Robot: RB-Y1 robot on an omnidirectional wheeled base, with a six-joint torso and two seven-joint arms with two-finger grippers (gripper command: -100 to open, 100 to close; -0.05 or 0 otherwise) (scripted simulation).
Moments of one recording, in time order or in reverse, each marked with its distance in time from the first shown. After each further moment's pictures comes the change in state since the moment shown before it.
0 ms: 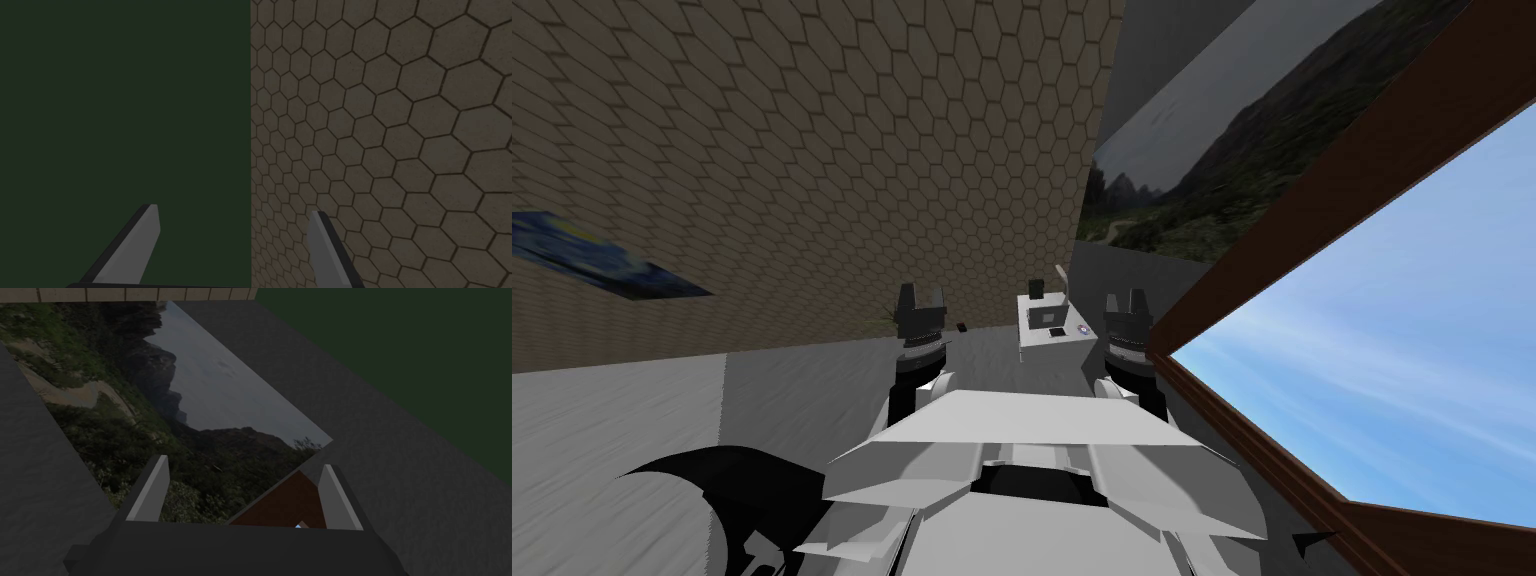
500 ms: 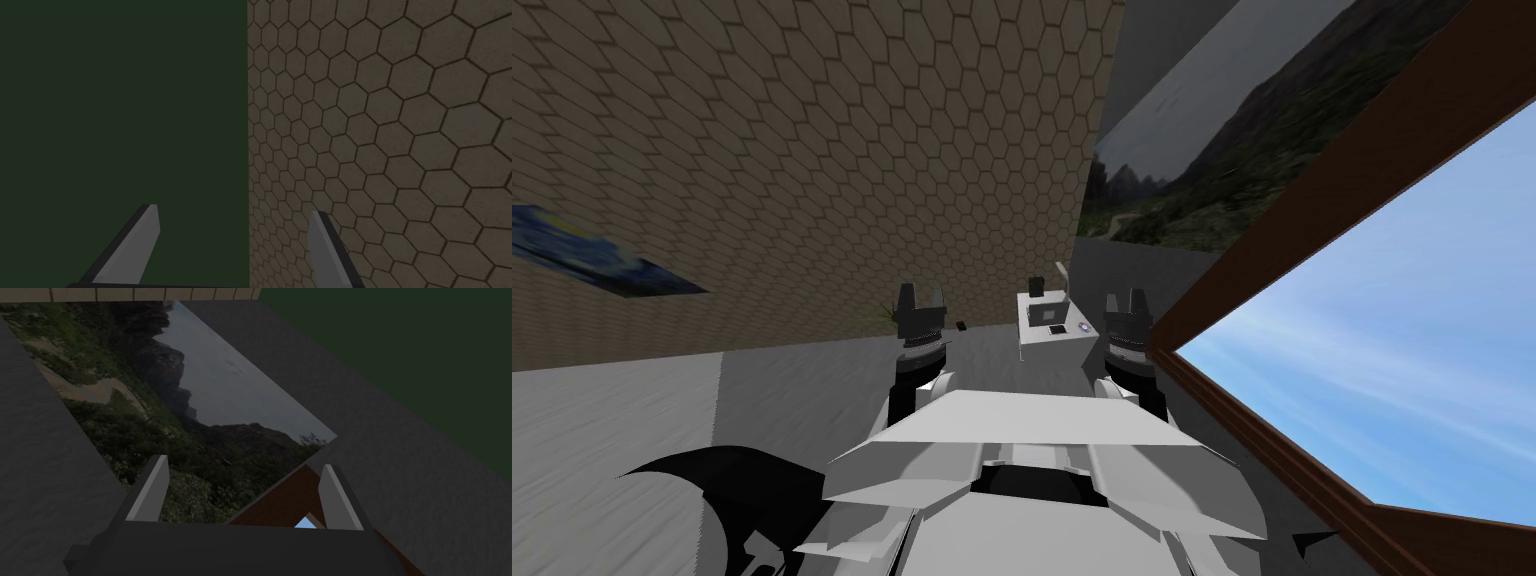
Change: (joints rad) left arm 0.000 0.000 0.000 0.000 0.000 0.000 0.000; right arm 0.000 0.000 0.000 0.000 0.000 0.000 0.000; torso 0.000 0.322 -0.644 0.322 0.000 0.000
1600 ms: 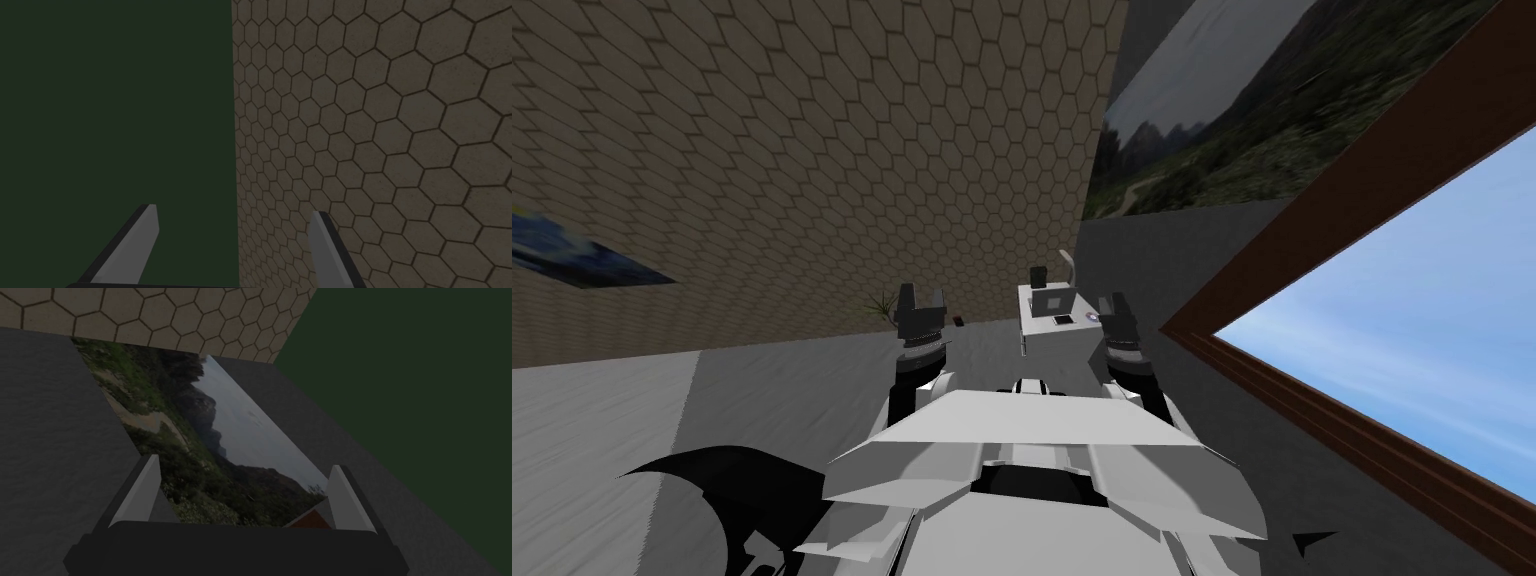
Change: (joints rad) left arm 0.000 0.000 0.000 0.000 0.000 0.000 0.000; right arm -0.014 -0.152 -0.014 0.039 0.059 0.023 0.061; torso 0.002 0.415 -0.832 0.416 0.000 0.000
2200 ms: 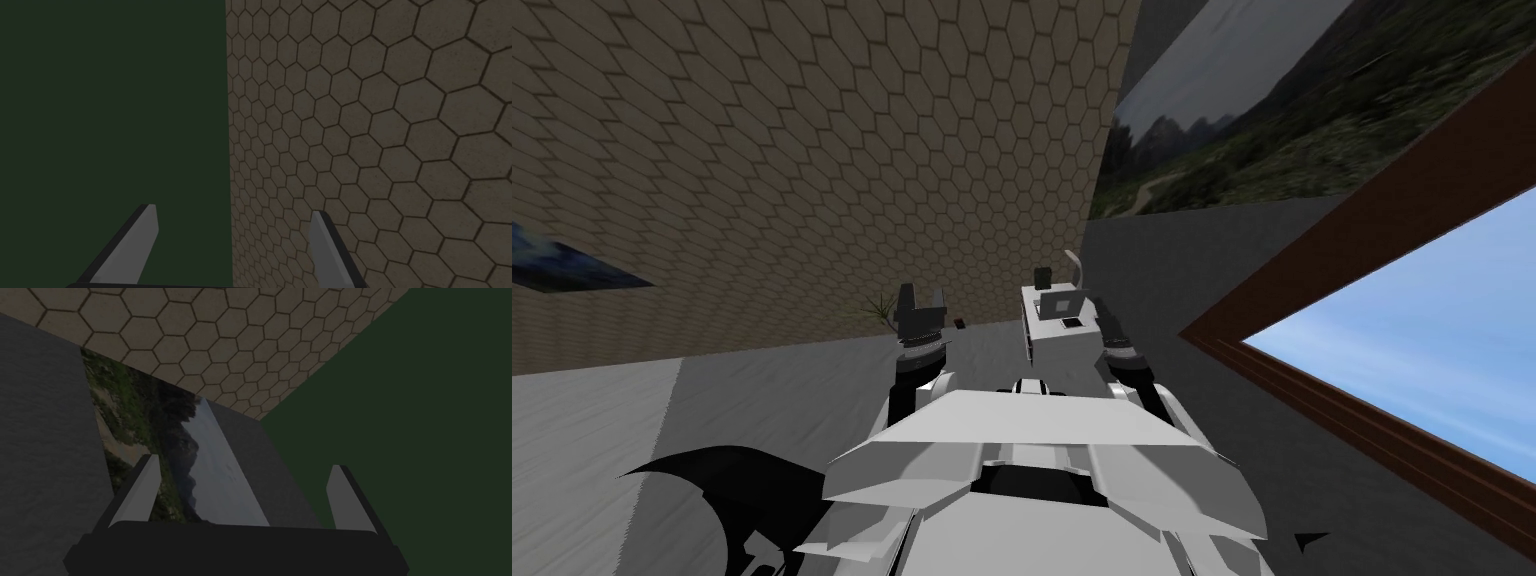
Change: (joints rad) left arm 0.000 0.000 0.000 0.000 0.000 0.000 0.000; right arm -0.037 -0.081 -0.042 0.075 0.124 0.055 0.132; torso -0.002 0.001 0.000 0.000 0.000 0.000
